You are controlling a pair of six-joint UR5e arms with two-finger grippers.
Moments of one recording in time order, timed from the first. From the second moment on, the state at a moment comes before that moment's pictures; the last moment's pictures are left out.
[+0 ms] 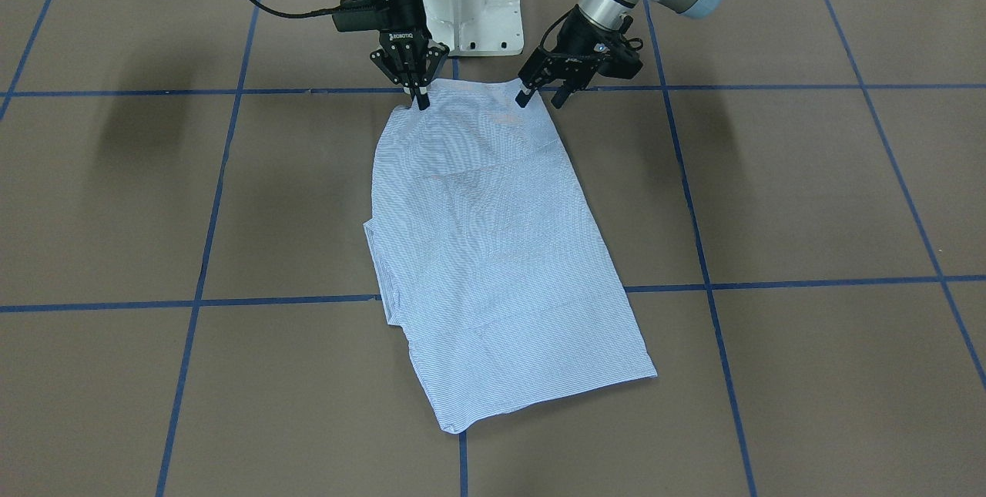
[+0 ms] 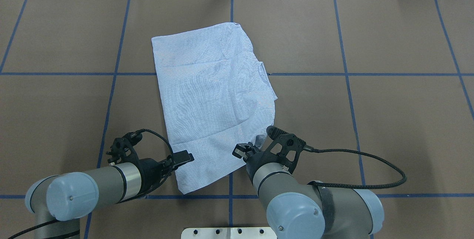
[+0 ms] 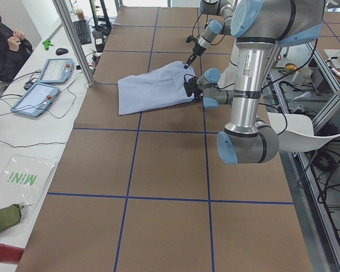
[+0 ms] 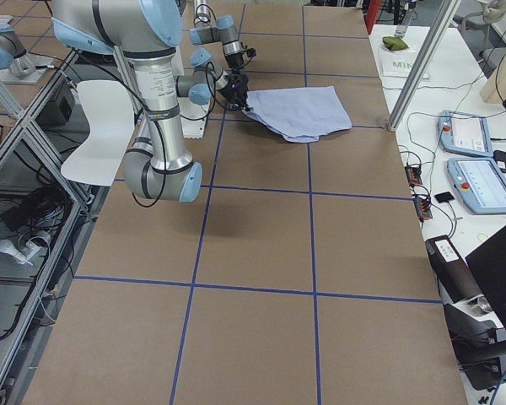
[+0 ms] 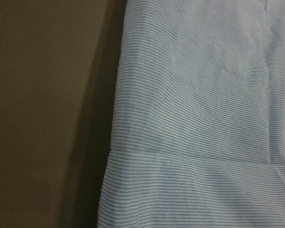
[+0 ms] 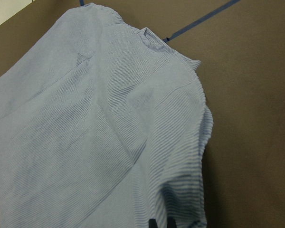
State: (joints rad) left arm -0.19 -1.75 -1.90 -2.37 -1.44 -1.89; right arm 0.11 -1.12 2.00 -1.45 1.09 1.88
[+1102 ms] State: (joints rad) left arm -0.12 -1.75 -1.88 -2.37 -1.43 -1.89; right arm 0.11 -1.12 2.00 -1.45 1.09 1.88
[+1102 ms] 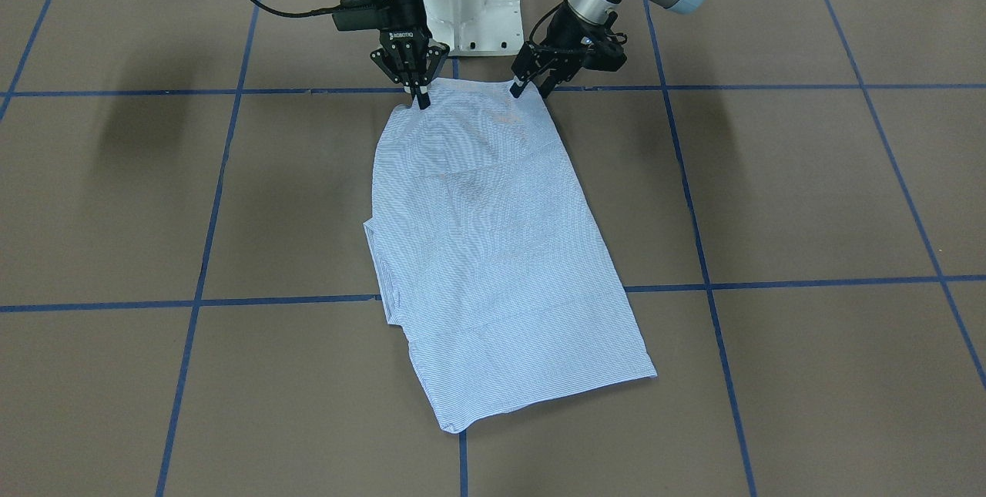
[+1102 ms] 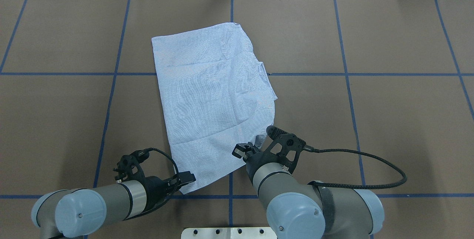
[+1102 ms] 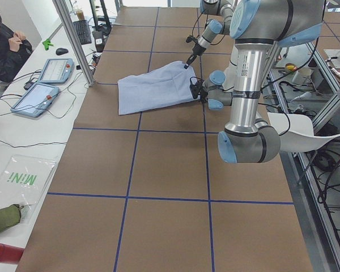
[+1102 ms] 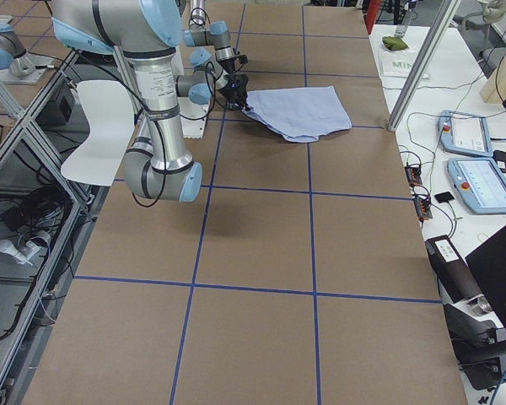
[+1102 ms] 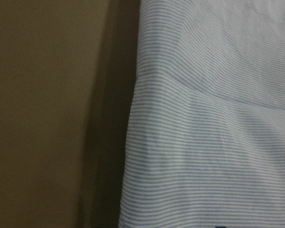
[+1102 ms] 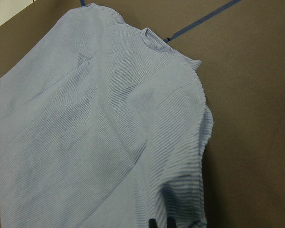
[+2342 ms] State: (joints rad) left arm -0.14 -1.71 -2.34 -2.12 -1.49 -1.88; right arm -0.02 -1.29 2.29 -1.56 1.01 1.88
